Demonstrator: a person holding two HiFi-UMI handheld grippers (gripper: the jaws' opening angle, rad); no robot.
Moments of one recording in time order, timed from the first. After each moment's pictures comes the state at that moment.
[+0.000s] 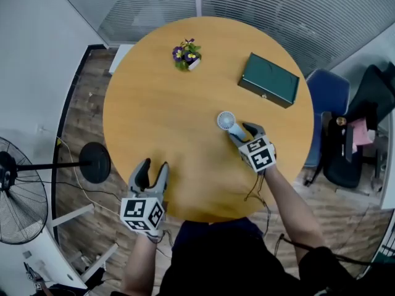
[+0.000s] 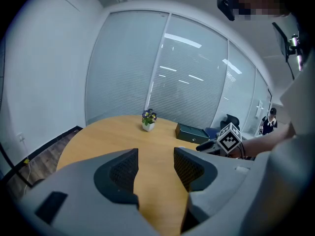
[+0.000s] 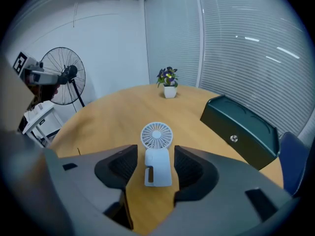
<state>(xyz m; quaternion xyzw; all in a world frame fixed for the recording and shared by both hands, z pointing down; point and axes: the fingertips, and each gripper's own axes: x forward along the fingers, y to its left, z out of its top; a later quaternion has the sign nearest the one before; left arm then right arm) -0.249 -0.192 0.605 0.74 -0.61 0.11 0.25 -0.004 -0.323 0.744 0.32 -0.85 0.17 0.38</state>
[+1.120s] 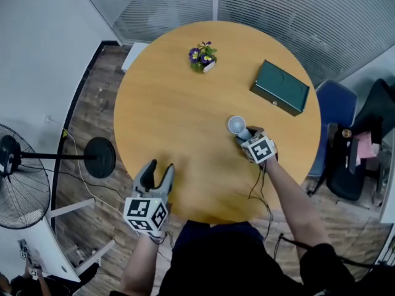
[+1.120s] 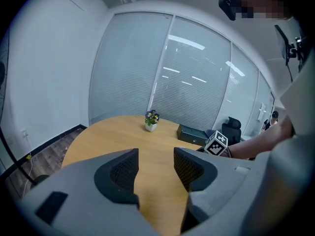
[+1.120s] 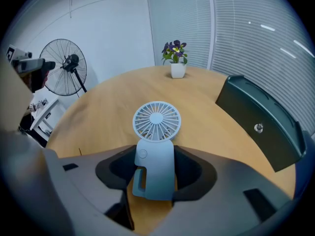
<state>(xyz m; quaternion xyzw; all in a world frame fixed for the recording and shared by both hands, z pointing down) -0.263 -0.173 0.599 0.73 -0.62 0.10 0.26 -0.020 -0.332 0.799 0.28 -0.83 0.18 0.44</state>
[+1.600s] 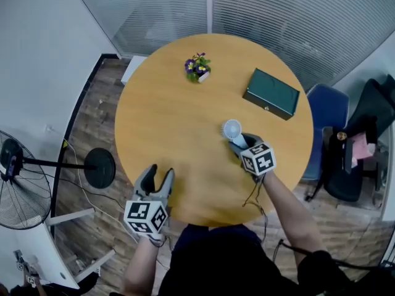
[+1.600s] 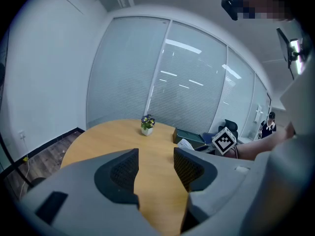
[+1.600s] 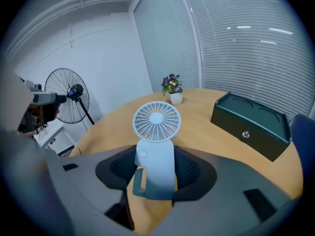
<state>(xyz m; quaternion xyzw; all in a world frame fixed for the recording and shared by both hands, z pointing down) -0.249 -0.160 0.576 0.74 -0.62 0.09 0.25 -0.031 -0.305 0.721 0.30 -0.87 0.22 0.31</state>
